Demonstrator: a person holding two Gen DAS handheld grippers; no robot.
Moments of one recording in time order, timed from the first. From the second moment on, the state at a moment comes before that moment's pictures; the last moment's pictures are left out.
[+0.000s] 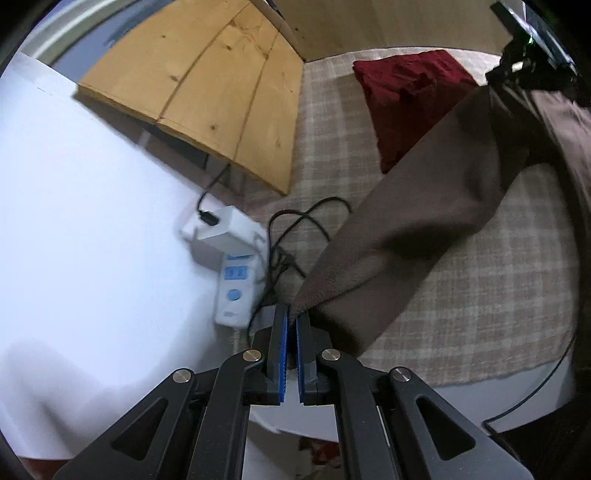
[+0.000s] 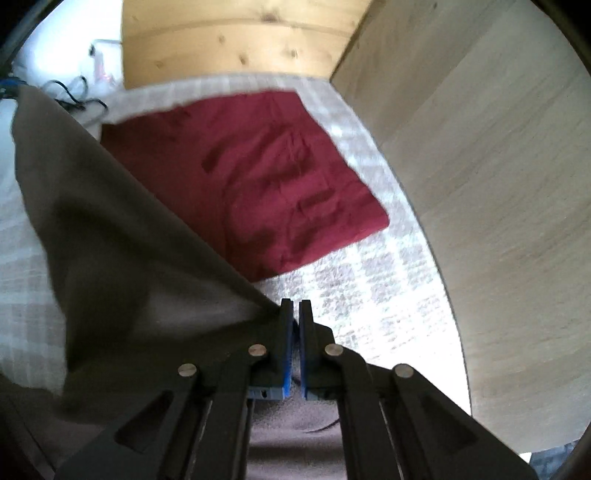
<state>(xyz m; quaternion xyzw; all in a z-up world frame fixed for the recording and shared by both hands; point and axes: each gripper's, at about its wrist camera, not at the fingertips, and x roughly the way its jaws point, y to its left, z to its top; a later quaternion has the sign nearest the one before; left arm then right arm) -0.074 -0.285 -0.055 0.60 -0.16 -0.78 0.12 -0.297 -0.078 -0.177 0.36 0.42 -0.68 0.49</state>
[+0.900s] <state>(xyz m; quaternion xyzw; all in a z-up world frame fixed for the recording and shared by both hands) -0.081 -0.245 0.005 0.50 -0.19 -0.85 0.01 0.043 0.099 -0.157 0.53 0.14 -0.65 0.52</state>
